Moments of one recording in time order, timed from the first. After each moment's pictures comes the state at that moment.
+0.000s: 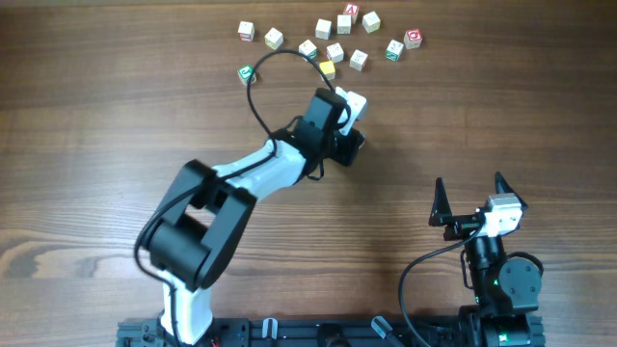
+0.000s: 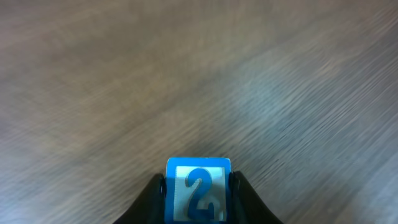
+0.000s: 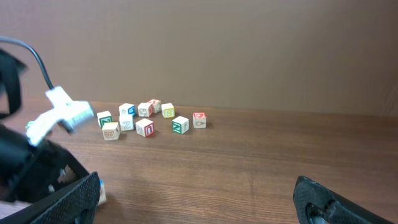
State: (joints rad) left arm -0.61 2.02 1.17 0.00 0.23 -0.14; right arm 0.06 0.02 0.01 0.00 -0.03 -0.02
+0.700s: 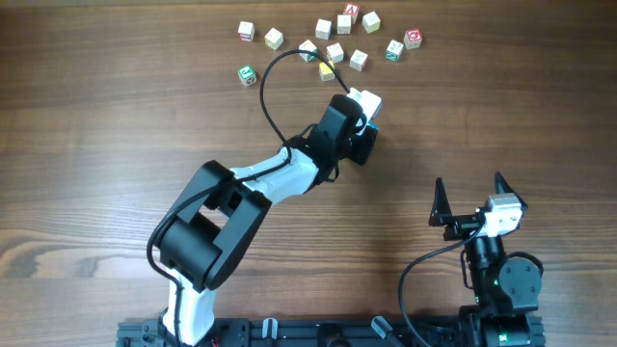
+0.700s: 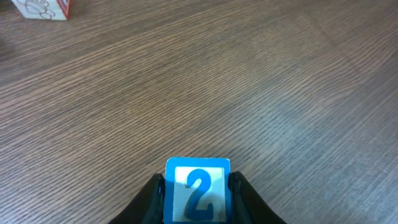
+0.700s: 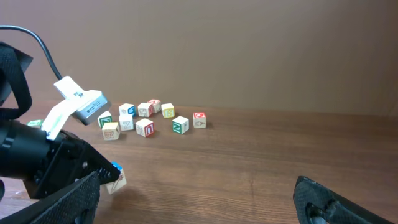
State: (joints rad) left arm -0.68 2.04 1.17 0.17 0.11 -0.16; right arm 0.06 0.02 0.01 0.00 -0.03 -0.02
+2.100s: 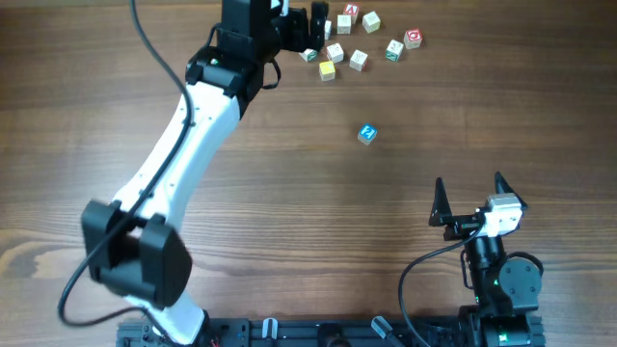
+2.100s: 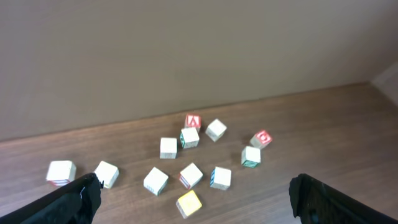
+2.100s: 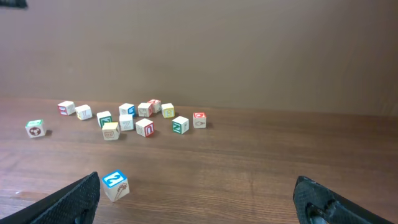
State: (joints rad) left arm -0.35 1.85 1.64 -0.24 0.10 -0.18; right arm 0.06 0.02 0.01 0.00 -0.03 -0.02
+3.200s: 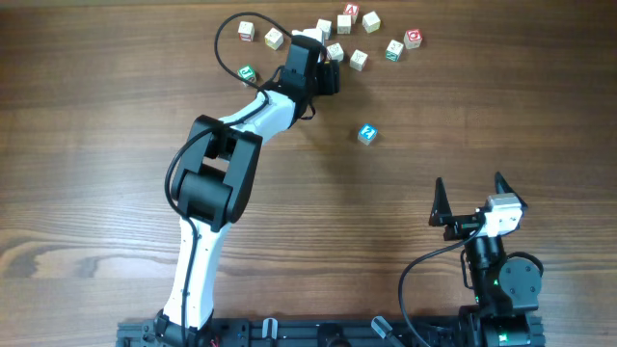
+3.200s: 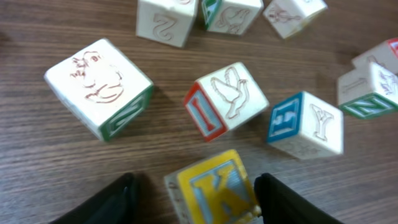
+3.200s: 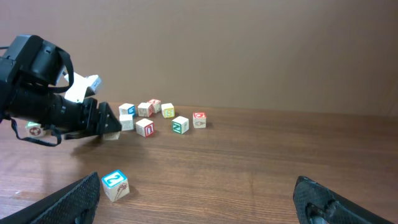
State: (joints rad) left arm -0.42 2.39 1.65 0.05 0.05 -0.39; right arm 0.06 0.02 0.01 0.00 -0.03 -0.02
